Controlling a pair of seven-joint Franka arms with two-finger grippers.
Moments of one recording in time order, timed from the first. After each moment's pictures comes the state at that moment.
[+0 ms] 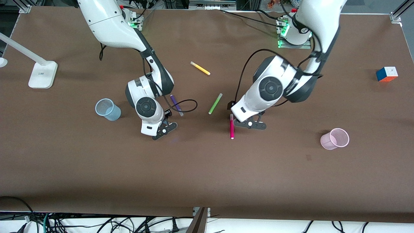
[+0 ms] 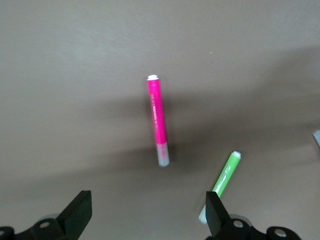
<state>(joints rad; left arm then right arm) -0.31 0.59 -0.27 -1.60 -0.04 2.09 -0.41 0.54 0.71 -0.07 -1.66 0.01 2.21 -0.12</state>
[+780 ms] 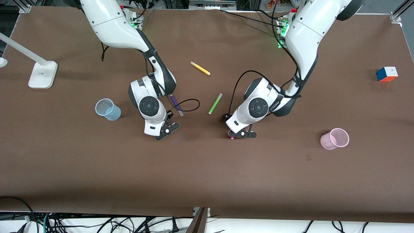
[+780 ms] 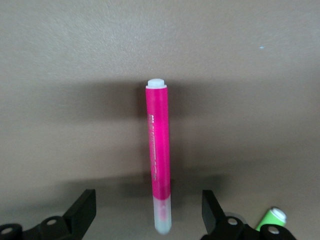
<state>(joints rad) -0.32 0.79 -0.26 -1.59 -0.04 2.27 -0.46 0.55 0.71 -0.08 -1.64 0.01 2.23 -0.20</state>
